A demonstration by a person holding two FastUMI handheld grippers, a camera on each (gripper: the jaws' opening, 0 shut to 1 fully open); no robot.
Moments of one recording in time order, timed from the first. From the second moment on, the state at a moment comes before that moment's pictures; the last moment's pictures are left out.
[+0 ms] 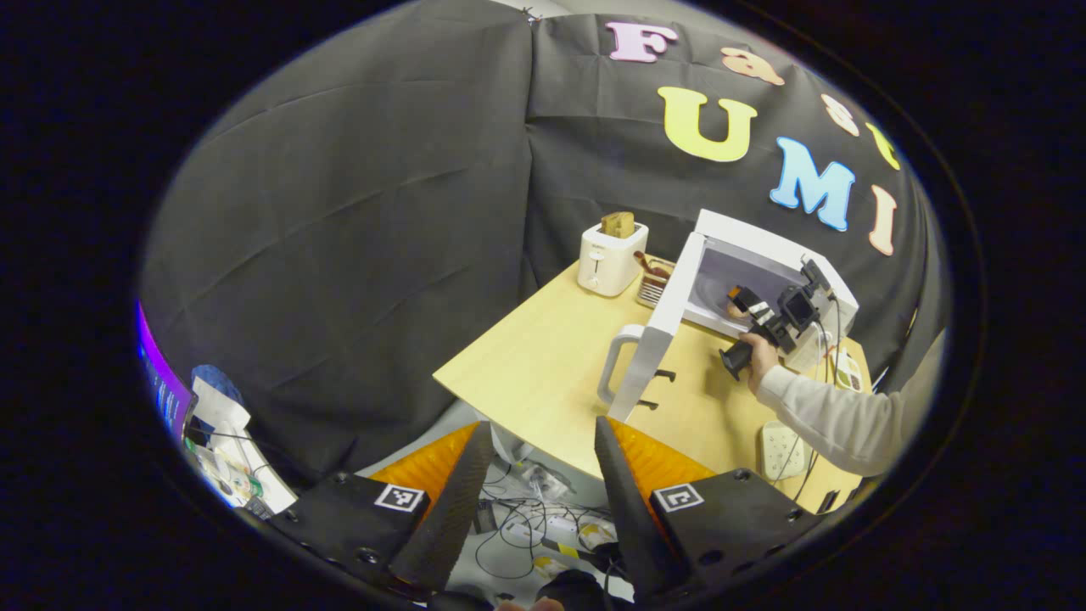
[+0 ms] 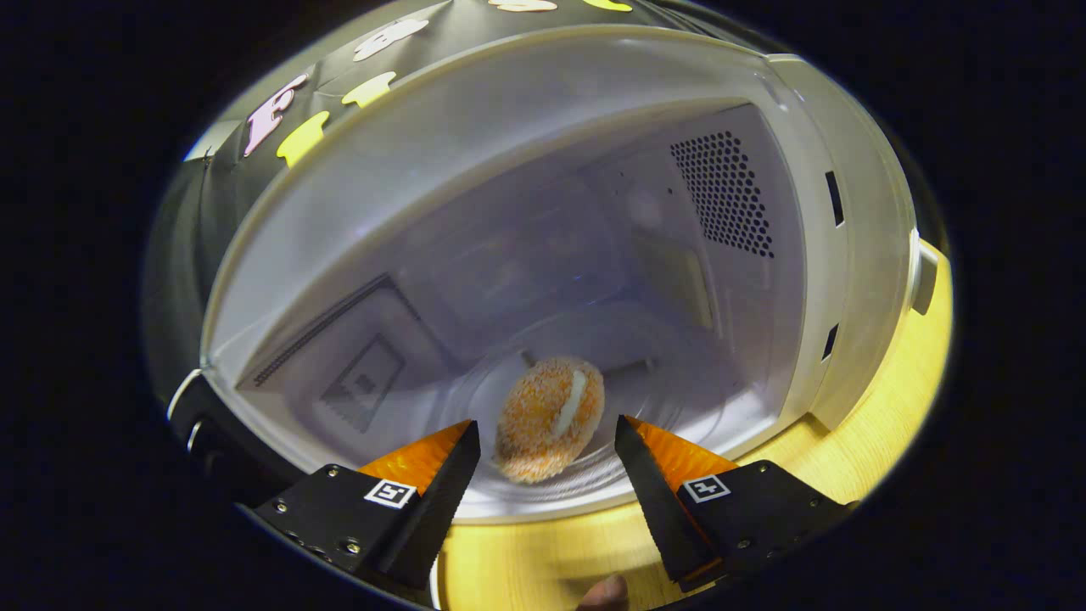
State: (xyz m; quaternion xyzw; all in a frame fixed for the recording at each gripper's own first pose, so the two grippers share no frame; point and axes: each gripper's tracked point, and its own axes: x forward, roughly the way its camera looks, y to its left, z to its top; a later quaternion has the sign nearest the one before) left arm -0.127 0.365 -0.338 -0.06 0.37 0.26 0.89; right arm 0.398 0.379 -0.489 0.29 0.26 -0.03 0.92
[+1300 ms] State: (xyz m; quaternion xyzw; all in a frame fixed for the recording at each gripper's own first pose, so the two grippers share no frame) left arm 0.069 0.445 -0.461 -0.15 0.28 0.03 0.95; right arm 0.007 0.307 -0.291 0.20 0.31 0.00 0.93
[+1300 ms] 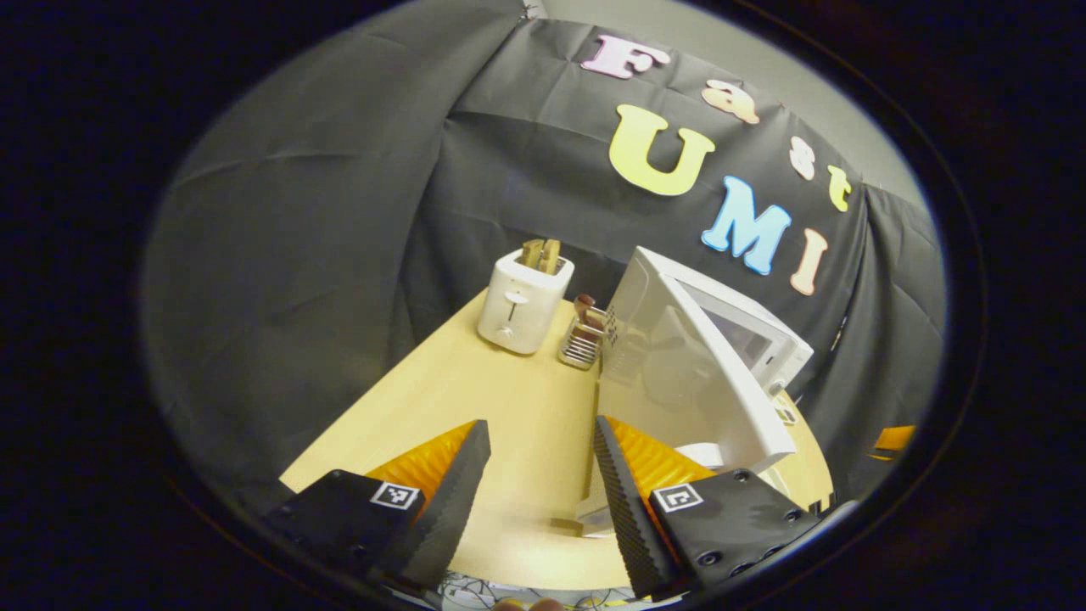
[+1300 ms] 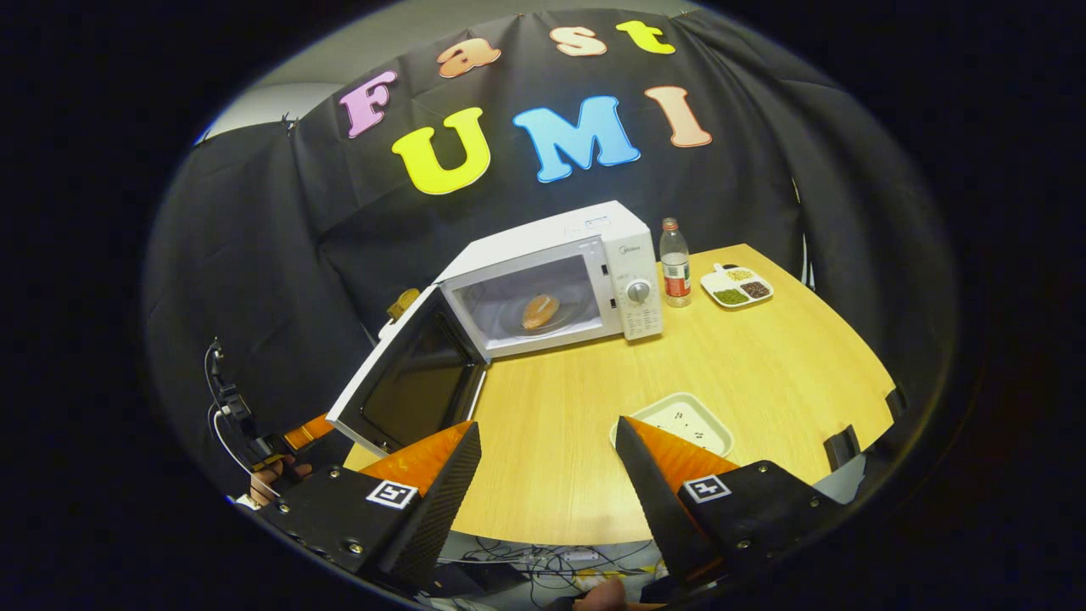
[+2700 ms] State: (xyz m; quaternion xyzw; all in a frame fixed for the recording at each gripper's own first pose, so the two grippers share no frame) left arm 0.173 0.143 -0.476 -0.04 0.31 -0.11 0.94; right arm -0.075 0.076 -0.274 0.23 0.26 -0.14 0.93
